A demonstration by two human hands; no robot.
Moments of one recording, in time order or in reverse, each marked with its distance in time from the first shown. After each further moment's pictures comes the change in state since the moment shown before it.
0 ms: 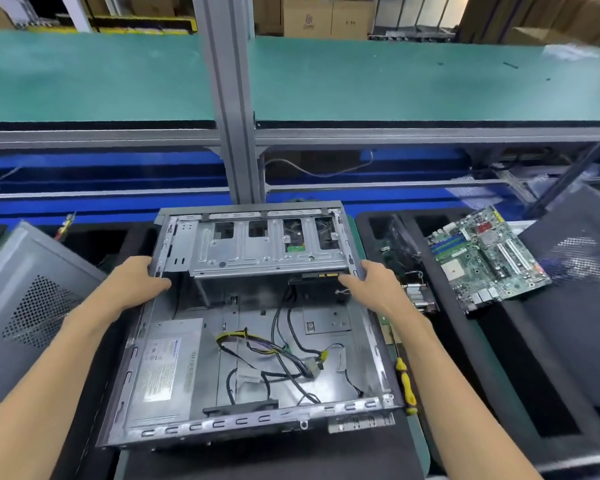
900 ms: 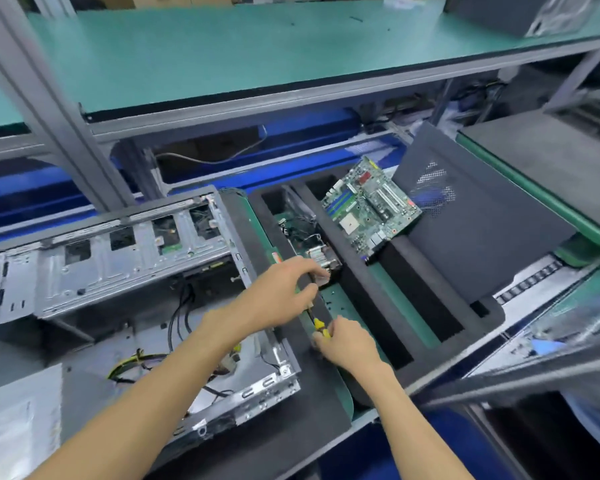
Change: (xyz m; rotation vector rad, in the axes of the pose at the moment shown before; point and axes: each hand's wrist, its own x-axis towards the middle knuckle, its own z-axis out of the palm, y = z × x) left_hand -0.145 0.235 0.195 0.126 -0.479 1.084; right_hand -0.090 0.154 0.020 -0.153 -0.014 0.389
